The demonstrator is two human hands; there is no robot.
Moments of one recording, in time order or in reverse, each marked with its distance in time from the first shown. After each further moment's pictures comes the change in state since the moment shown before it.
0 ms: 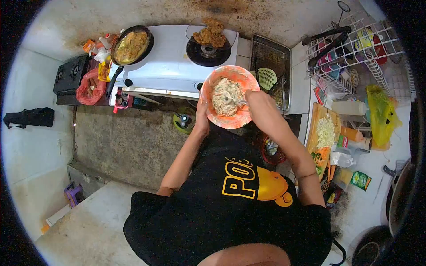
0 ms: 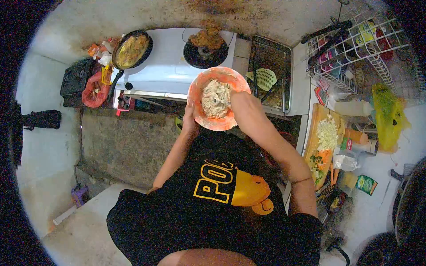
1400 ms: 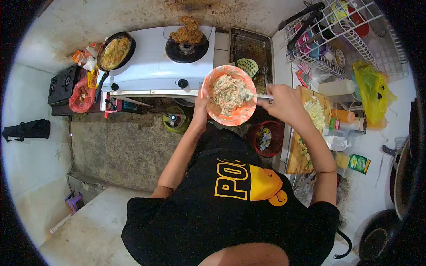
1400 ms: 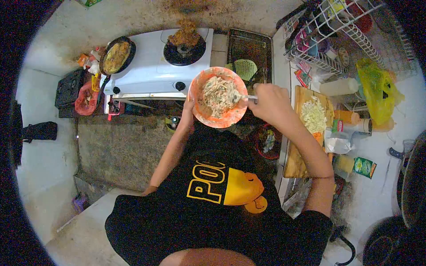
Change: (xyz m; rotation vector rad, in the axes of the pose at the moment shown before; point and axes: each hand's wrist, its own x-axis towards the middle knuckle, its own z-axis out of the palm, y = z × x) left_hand -0.024 -0.029 0.058 0.359 -0.101 -0.081; right_hand -0.085 0.071 -0.061 -0.201 0.010 0.206
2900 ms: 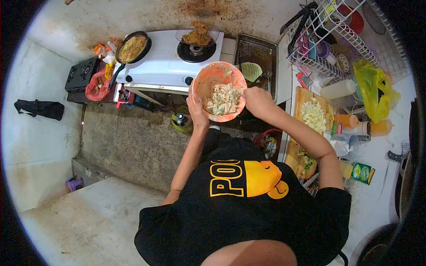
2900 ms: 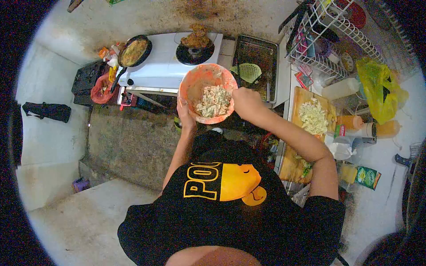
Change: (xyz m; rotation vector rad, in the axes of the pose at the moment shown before) left_hand -0.040 -0.024 0.031 -0.126 0.319 0.472; right_hand -0.008 0.009 0.072 0.108 -0.025 -0.235
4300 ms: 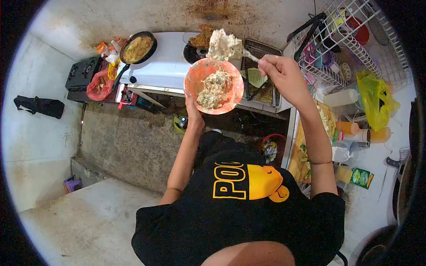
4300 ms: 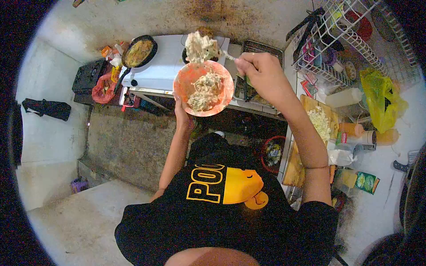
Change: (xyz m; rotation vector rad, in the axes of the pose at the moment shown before) left_hand 0.033 0.017 -0.030 -0.137 0.135 -0.326; right_hand 0.018 -0.035 -0.129 0.604 0.208 -0.134
